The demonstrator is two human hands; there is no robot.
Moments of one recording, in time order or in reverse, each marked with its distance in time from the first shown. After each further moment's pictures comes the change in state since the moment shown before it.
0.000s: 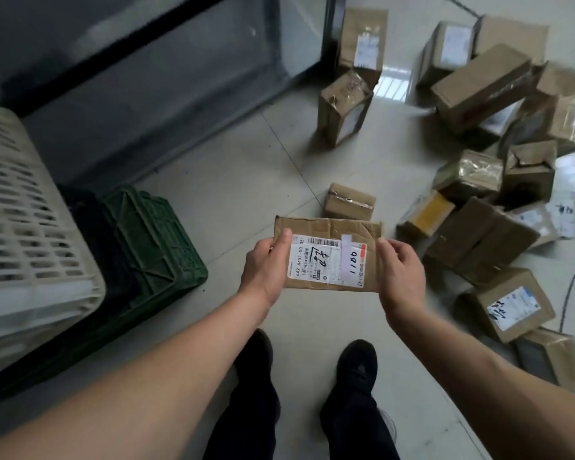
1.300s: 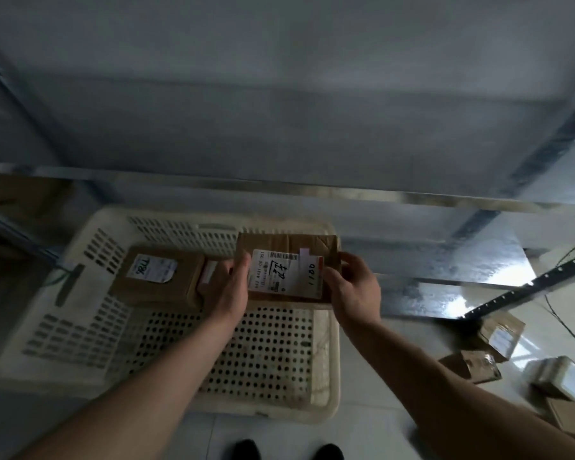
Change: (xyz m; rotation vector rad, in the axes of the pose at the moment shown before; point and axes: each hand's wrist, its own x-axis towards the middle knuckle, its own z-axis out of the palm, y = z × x) left_hand -0.189 0.097 -0.546 -0.462 0.706 0.149; right_hand -0.417 -0.353 0.316 -0.324 -0.670 -0.716
